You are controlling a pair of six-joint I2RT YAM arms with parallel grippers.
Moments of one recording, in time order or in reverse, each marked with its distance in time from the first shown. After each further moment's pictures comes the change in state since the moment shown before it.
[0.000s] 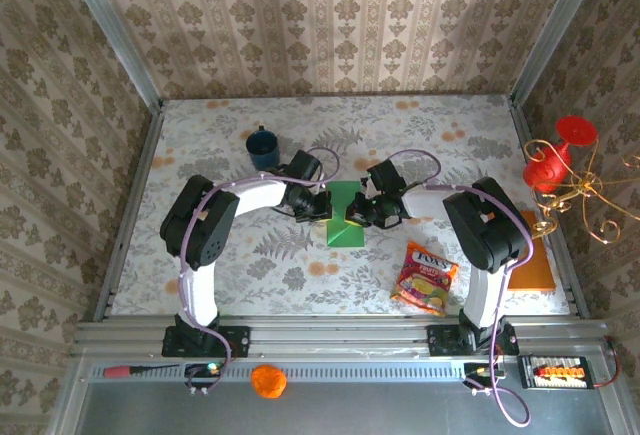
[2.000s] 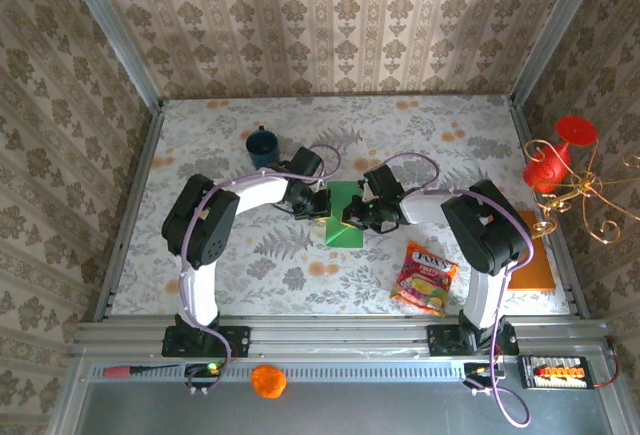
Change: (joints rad) left arm -0.004 -0.010 0.038 -0.063 -0.047 0.014; right arm 0.037 -0.009 -0.030 0.060 0.029 0.036
